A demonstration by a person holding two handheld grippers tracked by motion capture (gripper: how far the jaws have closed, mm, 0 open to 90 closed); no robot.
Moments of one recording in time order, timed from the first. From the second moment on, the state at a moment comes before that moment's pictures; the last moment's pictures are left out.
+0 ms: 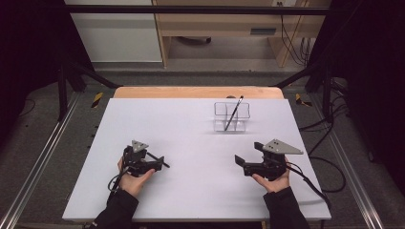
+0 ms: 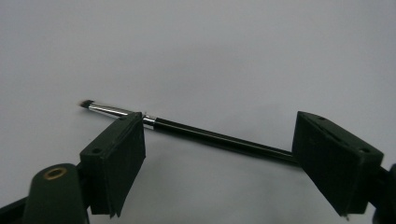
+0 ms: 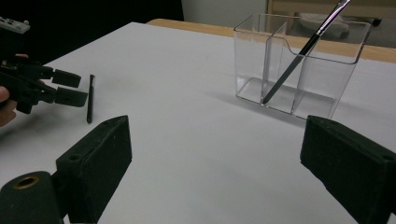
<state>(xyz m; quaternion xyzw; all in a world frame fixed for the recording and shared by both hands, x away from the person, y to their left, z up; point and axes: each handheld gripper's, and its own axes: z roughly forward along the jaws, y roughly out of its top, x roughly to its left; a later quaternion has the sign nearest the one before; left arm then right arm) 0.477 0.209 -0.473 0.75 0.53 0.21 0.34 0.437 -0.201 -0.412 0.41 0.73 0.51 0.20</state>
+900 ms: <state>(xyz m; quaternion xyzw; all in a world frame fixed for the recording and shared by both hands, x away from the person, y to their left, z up) 0.476 0.203 -0.476 0.76 0.53 0.21 0.31 0.436 -0.198 -0.410 0.41 0.73 0.51 0.20</state>
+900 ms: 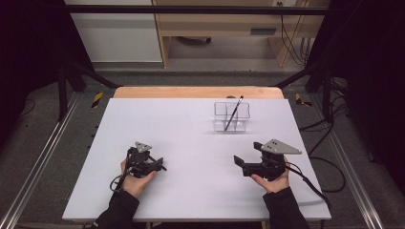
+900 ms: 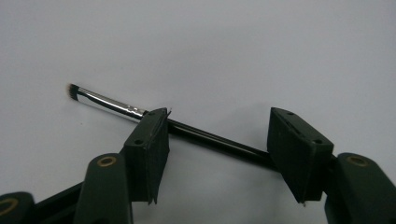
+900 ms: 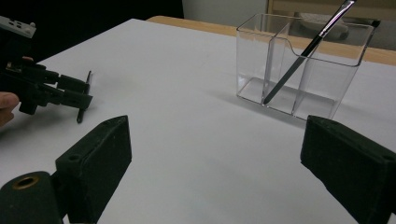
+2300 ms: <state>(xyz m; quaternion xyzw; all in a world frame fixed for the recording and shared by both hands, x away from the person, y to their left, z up) 0.473 0.225 -0.468 0.78 0.51 0.15 0.32 0.437 -0.198 -0.412 0.41 0.73 0.50 0.20</state>
